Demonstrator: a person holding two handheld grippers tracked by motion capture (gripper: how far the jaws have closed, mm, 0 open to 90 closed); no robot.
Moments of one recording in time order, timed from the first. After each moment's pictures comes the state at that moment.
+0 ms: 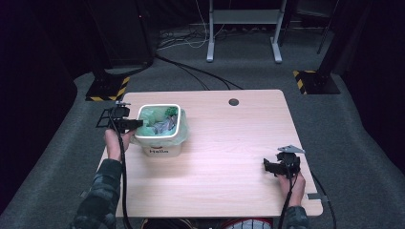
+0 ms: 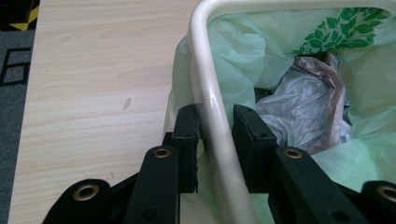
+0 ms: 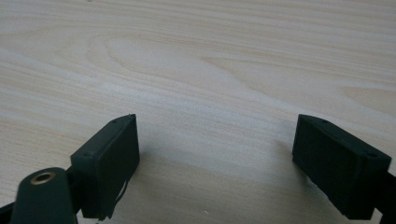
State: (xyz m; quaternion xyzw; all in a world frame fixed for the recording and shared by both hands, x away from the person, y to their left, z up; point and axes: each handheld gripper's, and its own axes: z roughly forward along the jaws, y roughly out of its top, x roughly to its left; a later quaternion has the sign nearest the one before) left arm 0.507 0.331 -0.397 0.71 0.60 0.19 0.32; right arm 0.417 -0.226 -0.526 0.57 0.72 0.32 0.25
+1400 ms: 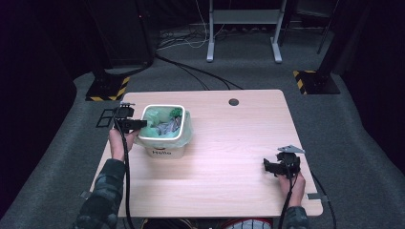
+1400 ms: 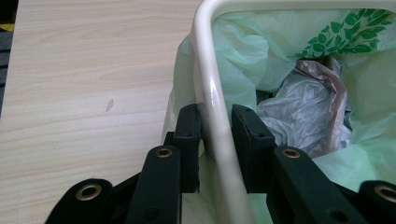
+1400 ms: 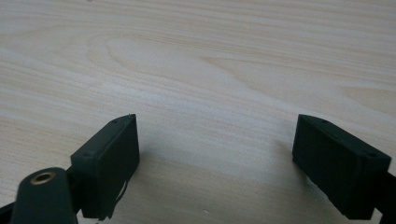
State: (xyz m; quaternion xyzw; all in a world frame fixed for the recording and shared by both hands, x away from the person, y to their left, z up) left arm 0.507 0.320 -0.398 0.71 0.60 0.18 0.32; right arm 0.416 -0.226 -0.526 0.57 0.72 0.32 0.25
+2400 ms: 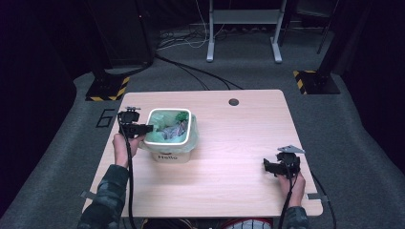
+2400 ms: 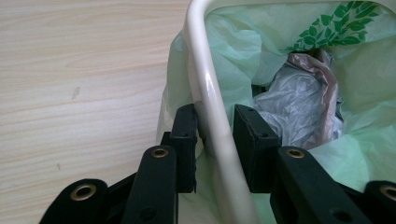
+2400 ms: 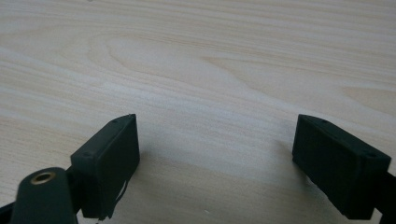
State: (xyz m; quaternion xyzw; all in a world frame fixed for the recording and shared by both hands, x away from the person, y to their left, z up) left arm 0.488 0.299 -0.399 0.73 0.58 0.15 0.33; right arm 0.416 -0.225 -0.527 0.57 0.72 0.32 0.25
